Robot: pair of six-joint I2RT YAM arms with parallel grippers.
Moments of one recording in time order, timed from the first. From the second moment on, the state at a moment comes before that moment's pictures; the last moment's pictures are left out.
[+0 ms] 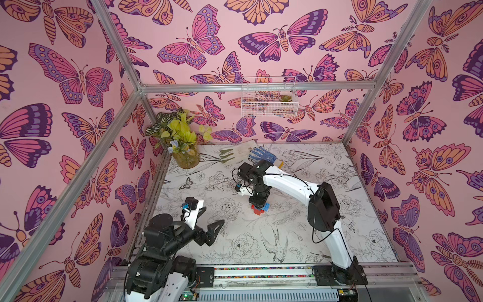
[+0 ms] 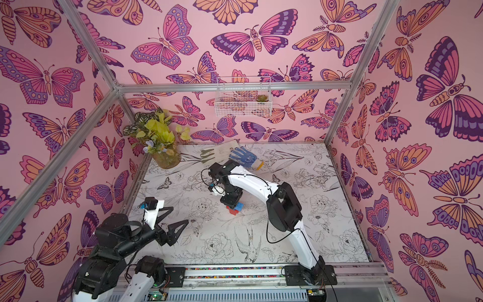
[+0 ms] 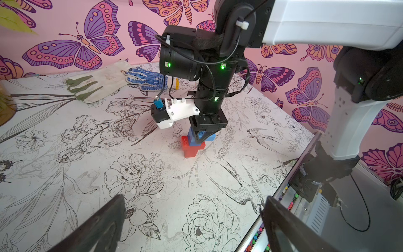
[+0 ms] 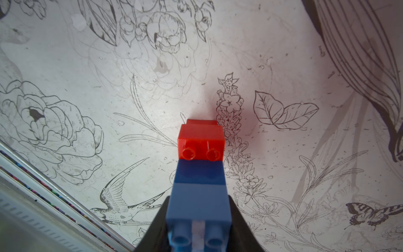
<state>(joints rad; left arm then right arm) -0.20 0.31 0.76 -0.84 0.53 -0.05 0.86 2.20 1.99 -1.38 -0.02 -0.27</state>
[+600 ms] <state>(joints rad) -0.20 0.31 0.76 -0.84 0.53 -0.05 0.86 2.17 1.94 -1.33 -0.03 -0.26</state>
